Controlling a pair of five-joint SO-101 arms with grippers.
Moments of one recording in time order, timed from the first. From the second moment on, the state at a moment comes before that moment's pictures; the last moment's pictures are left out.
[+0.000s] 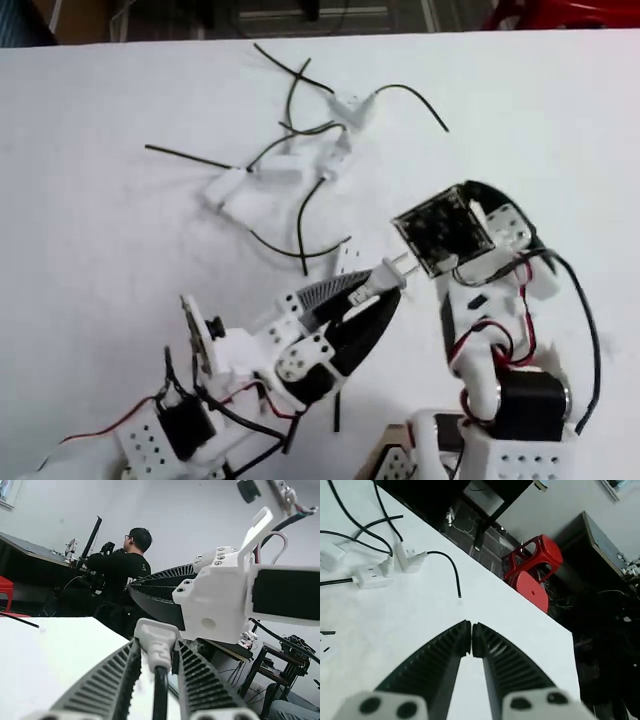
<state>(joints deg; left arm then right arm) 52.2 -92.5 97.4 -10.6 23.6 0.3 -71.3 40.4 57.1 42.3</state>
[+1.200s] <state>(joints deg) 34.2 -12.4 23.0 56.1 45.6 34.5 -64.8 82.8 57.1 39.3</state>
